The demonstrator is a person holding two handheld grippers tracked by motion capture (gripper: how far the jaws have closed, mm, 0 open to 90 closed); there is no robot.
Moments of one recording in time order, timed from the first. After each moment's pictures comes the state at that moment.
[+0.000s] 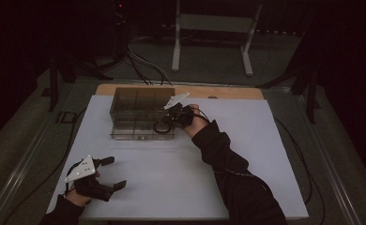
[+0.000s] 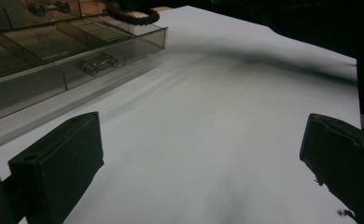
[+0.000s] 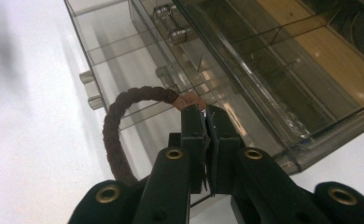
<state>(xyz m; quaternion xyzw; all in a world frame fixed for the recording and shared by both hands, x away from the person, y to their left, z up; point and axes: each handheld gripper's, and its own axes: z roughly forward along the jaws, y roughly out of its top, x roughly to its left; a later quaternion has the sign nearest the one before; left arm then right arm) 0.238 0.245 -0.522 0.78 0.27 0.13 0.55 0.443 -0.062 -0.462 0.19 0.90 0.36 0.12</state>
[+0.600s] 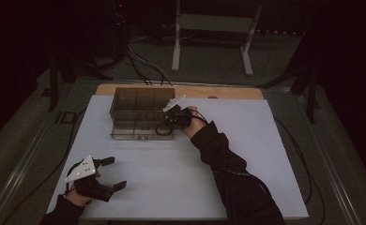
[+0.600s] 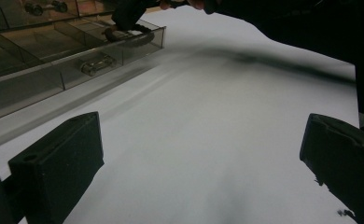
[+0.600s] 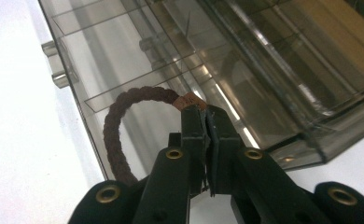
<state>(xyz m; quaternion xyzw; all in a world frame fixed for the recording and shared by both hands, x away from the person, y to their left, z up) 0.237 0.244 -0.522 0.78 0.27 0.13 0.55 0.452 -0.058 -0.483 0.20 0.92 0.33 0.11</state>
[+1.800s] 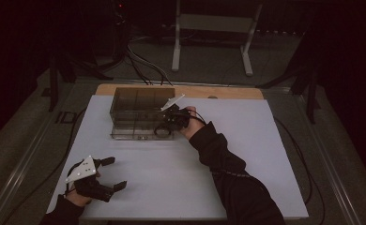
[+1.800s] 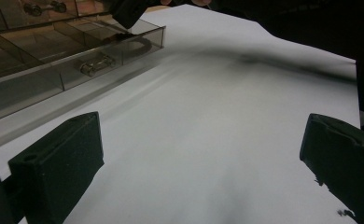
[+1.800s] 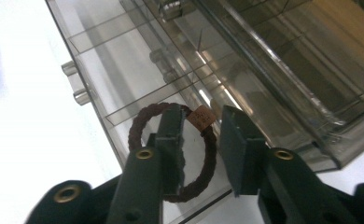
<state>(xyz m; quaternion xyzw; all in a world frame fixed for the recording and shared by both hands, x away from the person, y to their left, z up) 0.237 0.244 -0.521 0.78 0.27 0.13 0.55 0.444 -0.053 -0.472 0.23 0.91 0.34 0.10</state>
